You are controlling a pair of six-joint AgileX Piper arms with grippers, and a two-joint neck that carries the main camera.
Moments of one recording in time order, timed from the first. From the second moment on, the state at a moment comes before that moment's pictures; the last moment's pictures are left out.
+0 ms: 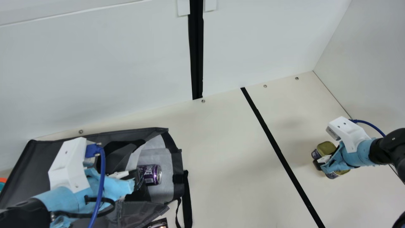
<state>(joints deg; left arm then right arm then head) -29.8 82.3 -69.9 -25.7 44.3 -4.5 -47.7 92.3 -59.9 22.2 46.4 -71.7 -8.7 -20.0</state>
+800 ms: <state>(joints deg) -29.8 82.3 -69.9 -25.7 44.3 -4.5 -30.3 83.9 -56.8 19.1 47.6 -65.4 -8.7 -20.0</state>
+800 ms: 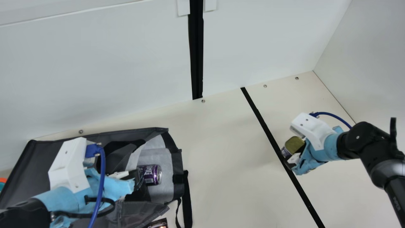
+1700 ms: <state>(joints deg) -29.8 82.3 -69.9 -25.7 44.3 -4.5 -6.1 79.9 -56.6 15.8 48.1 -57.6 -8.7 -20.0</state>
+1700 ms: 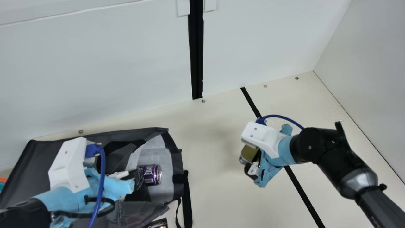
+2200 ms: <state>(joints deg) -29.8 82.3 -69.9 -25.7 44.3 -4.5 5.1 78.3 -56.8 16.0 50.6 -56.7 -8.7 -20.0</state>
